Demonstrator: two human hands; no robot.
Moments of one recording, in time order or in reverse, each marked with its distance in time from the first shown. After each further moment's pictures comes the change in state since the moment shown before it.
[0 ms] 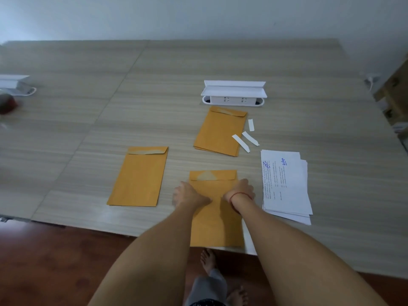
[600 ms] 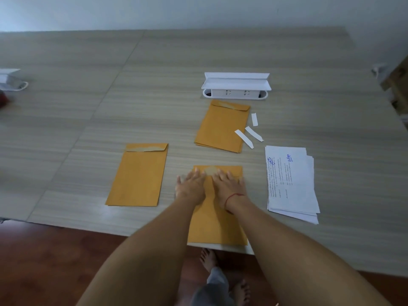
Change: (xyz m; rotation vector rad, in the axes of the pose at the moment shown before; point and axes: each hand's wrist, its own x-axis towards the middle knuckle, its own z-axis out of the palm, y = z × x) left_hand 0.032 0.002 -0.004 0.573 -0.062 0.482; right_hand 0.005 -0.010 0.019 -0.720 -0.109 -0.626
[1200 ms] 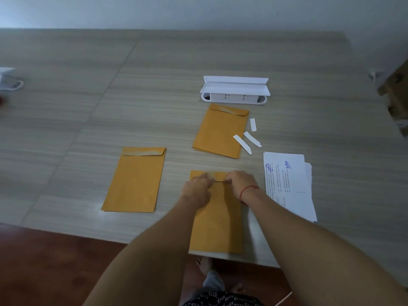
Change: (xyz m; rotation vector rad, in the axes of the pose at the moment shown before) left_hand 0.004 0.014 -0.016 -0.157 0.137 0.187; right_hand 0.018 0.041 -0.033 0.119 0.122 -0.008
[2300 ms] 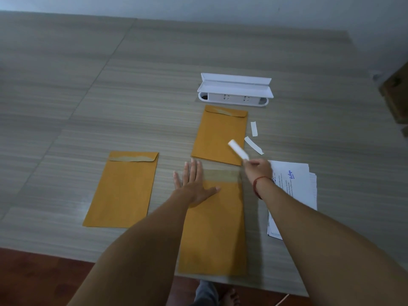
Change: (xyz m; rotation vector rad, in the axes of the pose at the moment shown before) left_hand 0.056 -0.021 -0.002 -0.126 -0.192 -0.177; right_hand 0.047 0.028 -0.031 0.938 0.397 0.528
